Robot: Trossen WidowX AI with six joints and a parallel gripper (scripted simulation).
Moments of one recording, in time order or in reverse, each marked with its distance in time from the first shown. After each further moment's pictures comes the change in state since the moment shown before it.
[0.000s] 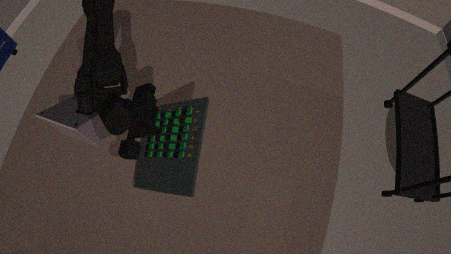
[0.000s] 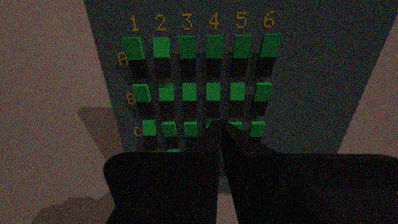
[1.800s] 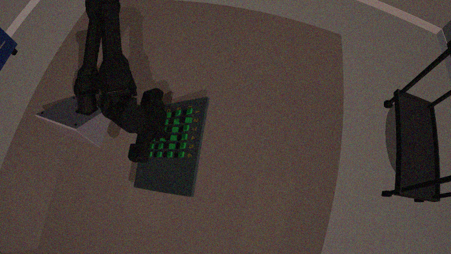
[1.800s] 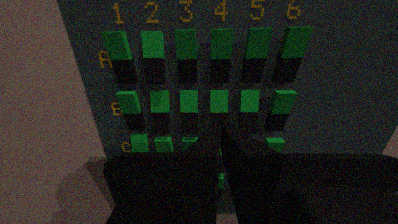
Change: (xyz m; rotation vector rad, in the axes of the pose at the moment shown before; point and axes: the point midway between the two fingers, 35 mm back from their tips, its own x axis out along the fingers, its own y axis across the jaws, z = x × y) arm 0.032 0.003 -0.002 -0.001 -0.011 0.008
